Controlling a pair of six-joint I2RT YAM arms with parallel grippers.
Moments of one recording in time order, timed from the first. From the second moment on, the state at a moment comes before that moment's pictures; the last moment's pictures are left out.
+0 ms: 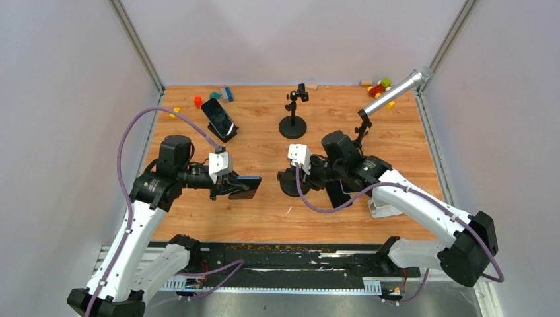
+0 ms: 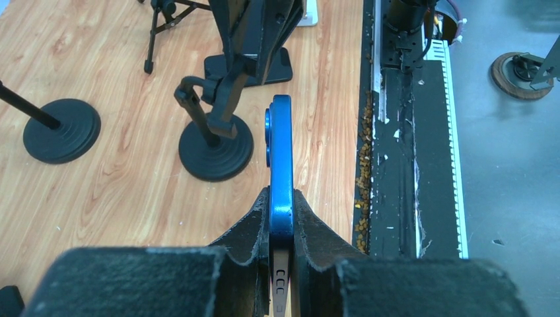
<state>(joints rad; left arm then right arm) -0.30 0.82 0.97 -0.80 1.05 0.62 0.76 1.22 1.01 -0.47 -0.43 -0.52</state>
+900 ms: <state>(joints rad) -0.34 0.83 0.92 -0.59 1.12 0.50 0.76 1.43 1.17 -0.47 -0.54 -0.68</state>
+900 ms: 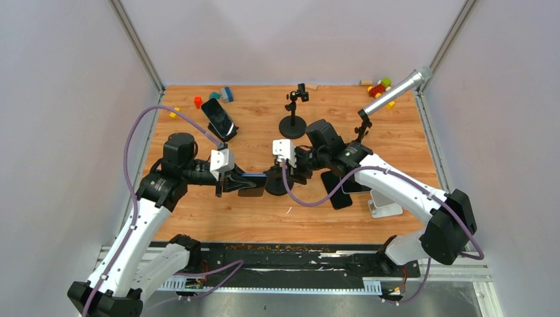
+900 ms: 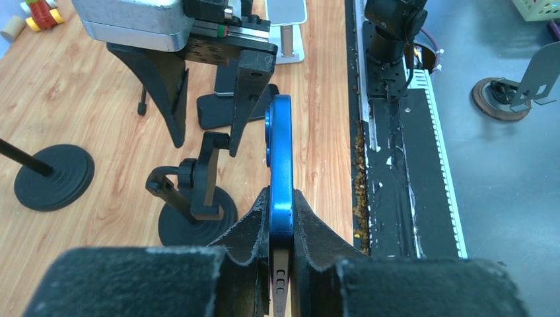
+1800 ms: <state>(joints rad) -0.44 0.90 0.90 -0.36 1.10 0.35 0.76 1.31 1.11 -0.41 -0.29 -0.59</state>
